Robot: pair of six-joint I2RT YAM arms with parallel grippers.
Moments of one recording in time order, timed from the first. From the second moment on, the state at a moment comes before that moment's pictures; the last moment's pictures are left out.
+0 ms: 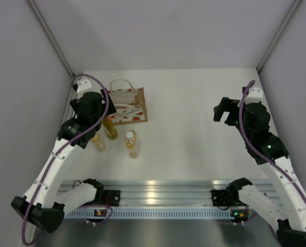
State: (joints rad) left arm -0.40 1.04 1.18 -0.65 -0.56 -0.48; right arm 0.34 0.80 0.99 -0.51 0.24 0.28
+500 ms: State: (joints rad) left arm -0.34 0.54 1.20 -0.99 -0.63 -0.38; right arm 0.36 0.46 1.12 -0.80 0.43 0.17
